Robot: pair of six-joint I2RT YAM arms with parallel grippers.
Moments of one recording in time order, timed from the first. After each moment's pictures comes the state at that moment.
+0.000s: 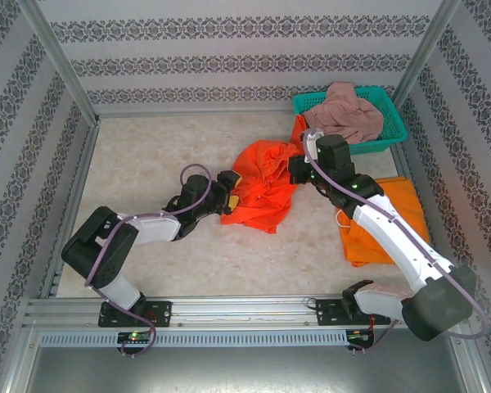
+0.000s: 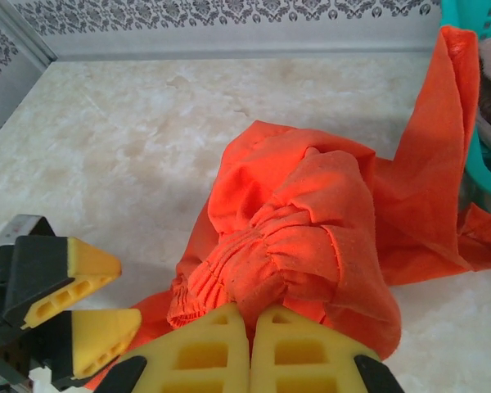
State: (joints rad) left arm -0.56 1.60 0.70 0.53 0.19 -1.66; right arm 0.41 1.20 1.07 -0.42 -0.09 0.29
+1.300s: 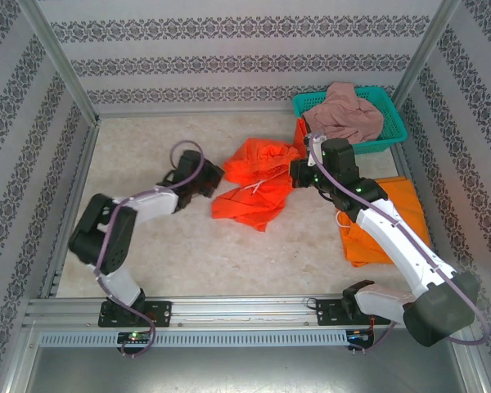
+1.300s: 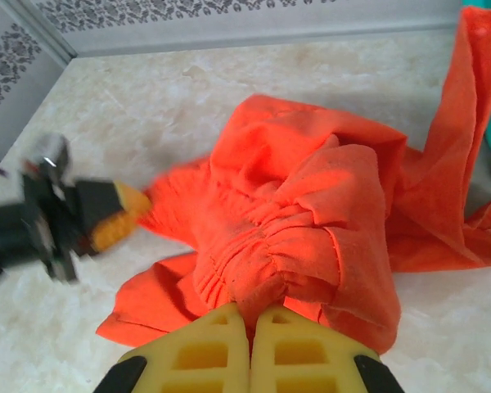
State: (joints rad) left arm -0.37 1.67 0.97 0.13 0.17 -1.32; right arm 0.40 1.17 1.04 -0.43 -0.17 0.31
